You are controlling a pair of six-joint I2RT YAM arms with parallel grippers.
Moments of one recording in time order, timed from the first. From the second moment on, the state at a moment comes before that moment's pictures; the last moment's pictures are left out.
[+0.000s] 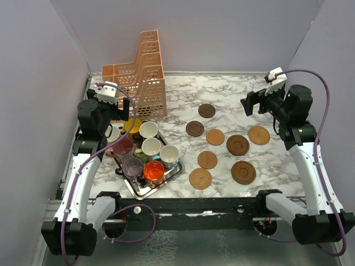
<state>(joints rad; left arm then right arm) -0.04 0.93 0.89 -0.12 0.14 0.16 0.05 1.03 1.11 -0.30 -0.31 -0.20</state>
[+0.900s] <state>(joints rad) -0.04 0.93 0.89 -0.18 0.24 0.27 0.05 1.06 1.17 -0.43 -0.34 -0.26</state>
